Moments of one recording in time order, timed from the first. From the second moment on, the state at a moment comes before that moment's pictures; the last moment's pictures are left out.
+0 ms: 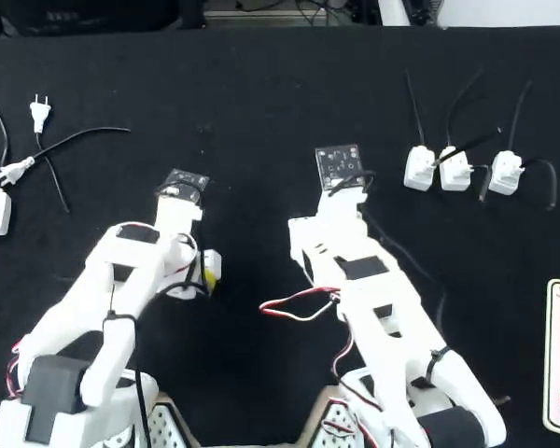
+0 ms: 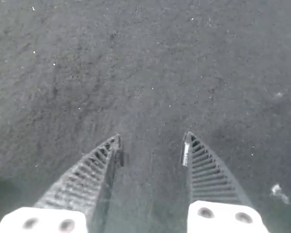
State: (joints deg) left arm 4.0 -15.9 54.0 48.0 -8.8; right arm -13.9 -31.1 69.1 18.8 -5.1
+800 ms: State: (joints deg) left arm -35.5 -9.5 18.7 64.8 -20.7; right arm -13.9 -31.1 69.1 18.8 -5.1
